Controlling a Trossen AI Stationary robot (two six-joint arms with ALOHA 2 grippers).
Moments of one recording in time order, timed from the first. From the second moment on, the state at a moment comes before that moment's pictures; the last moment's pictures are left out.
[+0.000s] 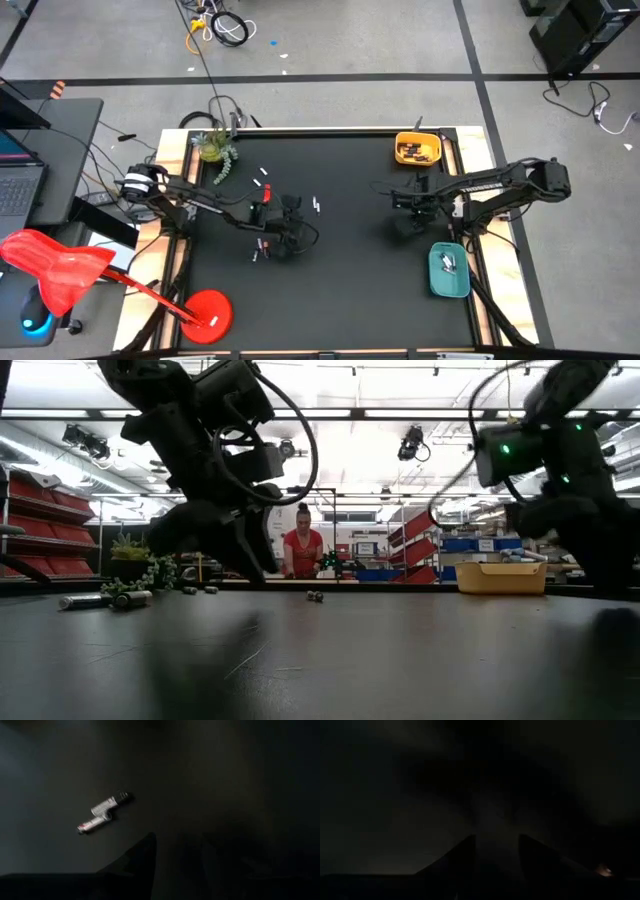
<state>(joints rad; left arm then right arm) -0.09 1.64 0.82 -0.13 -0.25 0.36 -0.17 1.30 0.60 -0.97 -0.15 0.96</state>
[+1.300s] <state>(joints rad) -0.08 1.63 0.55 0.35 -0.14 0.39 -0.14 1.89 0.83 -1.38 -0.20 0.05</state>
